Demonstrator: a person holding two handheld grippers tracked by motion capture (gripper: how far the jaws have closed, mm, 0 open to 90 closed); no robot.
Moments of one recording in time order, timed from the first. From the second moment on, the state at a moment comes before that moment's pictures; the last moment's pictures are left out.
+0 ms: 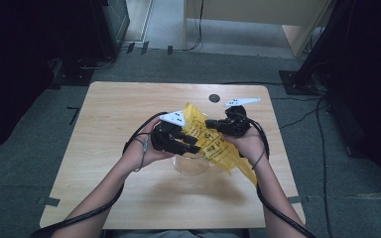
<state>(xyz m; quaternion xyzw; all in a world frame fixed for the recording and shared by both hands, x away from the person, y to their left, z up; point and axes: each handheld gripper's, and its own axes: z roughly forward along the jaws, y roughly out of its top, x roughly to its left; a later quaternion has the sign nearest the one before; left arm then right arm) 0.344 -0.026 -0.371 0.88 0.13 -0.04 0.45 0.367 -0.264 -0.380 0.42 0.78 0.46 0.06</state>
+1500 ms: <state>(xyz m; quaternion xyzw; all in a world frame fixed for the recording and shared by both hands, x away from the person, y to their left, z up) 0.372 0.022 -0.366 0.81 0.23 -0.11 0.53 0.336 -0.340 -0.386 0.37 0.73 0.55 0.14</state>
